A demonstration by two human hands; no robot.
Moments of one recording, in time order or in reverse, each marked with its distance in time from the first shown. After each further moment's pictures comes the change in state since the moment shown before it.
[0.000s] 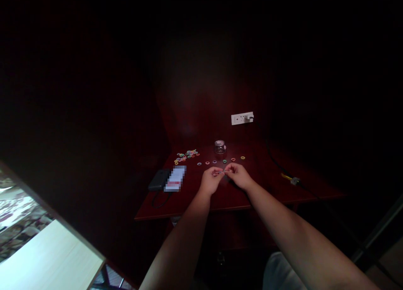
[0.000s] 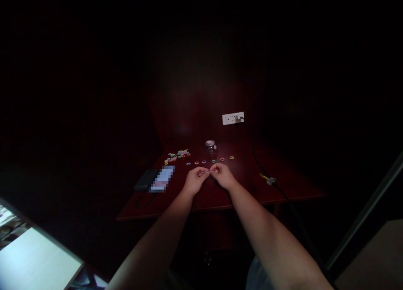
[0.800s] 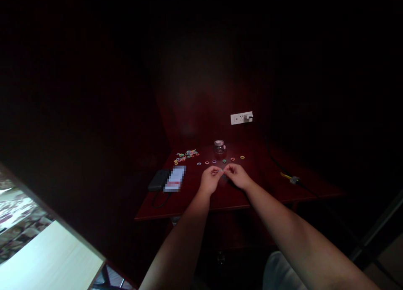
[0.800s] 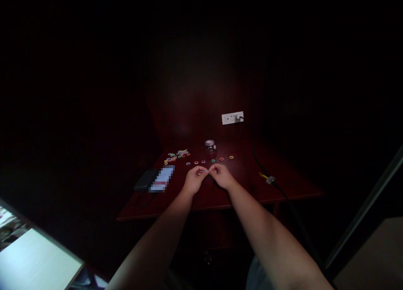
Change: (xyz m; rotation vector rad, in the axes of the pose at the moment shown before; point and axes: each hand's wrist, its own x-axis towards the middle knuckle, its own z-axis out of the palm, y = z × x) left_hand 0.000 0.003 -0.001 0.017 0.014 0.008; right_hand -0.001 -0.003 -0.001 -0.110 -0.031 -0.013
